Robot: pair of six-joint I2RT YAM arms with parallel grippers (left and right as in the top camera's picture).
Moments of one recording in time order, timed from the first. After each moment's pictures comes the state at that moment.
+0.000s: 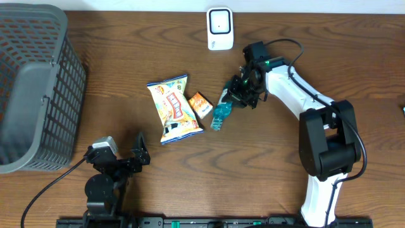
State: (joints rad) left arm -0.04 0.02 0.10 -0.32 -0.01 -0.33; right arm 0.32 2.10 1.49 -0.77 -0.51 0.73
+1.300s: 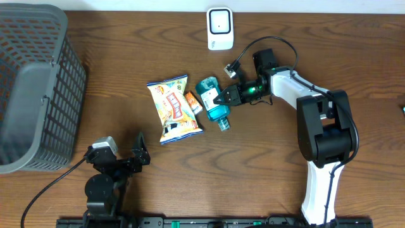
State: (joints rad) left arm -0.04 0.02 0.10 -0.32 -0.01 -0.33; right arm 0.24 2.20 1.42 -0.53 -1.02 -0.06
